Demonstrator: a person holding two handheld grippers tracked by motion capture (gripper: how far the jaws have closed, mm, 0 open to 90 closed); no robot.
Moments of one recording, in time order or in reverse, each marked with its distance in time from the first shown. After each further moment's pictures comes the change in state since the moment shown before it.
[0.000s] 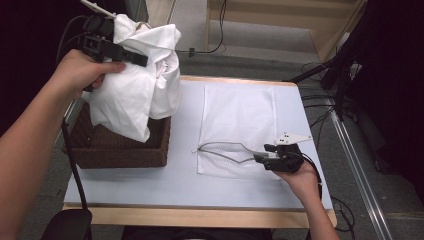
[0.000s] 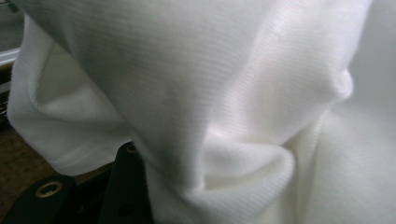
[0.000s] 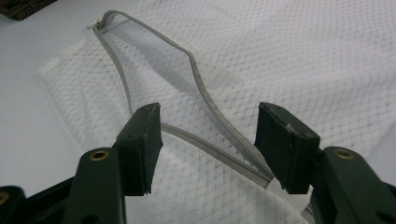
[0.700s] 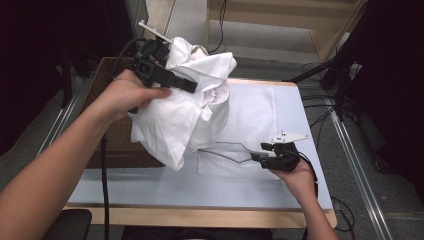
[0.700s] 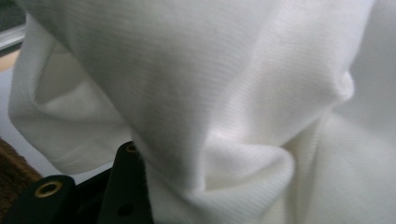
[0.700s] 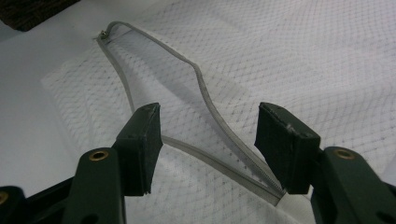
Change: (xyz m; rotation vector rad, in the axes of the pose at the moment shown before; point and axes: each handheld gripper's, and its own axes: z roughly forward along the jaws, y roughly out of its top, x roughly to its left) left arm -0.091 -0.012 0.061 0.072 -0.177 0.132; right arm 0.002 0.005 0.008 -0.019 0.010 0.010
